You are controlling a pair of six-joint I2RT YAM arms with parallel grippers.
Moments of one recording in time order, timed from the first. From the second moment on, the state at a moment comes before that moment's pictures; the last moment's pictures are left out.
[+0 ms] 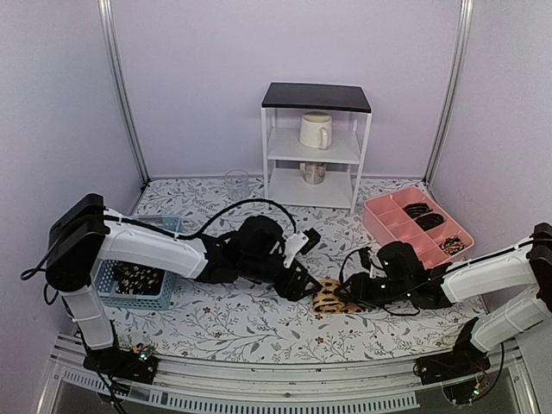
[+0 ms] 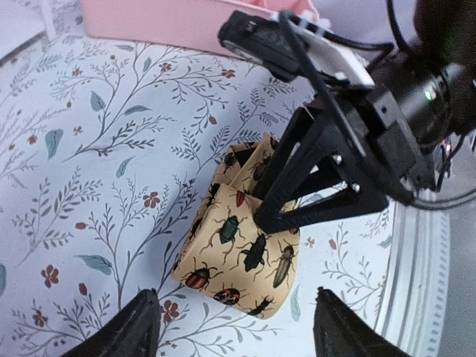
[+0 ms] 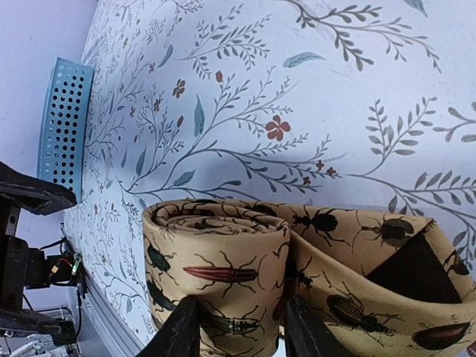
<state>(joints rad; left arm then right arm) -1.06 1.82 1.07 0.14 0.22 -0.22 0.81 1.36 0.41 0.23 -0.16 0.93</state>
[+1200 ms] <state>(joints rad) -1.06 2.14 1.29 0.15 0.45 0.32 0.73 1.36 0.35 0.34 -0.28 0.96</state>
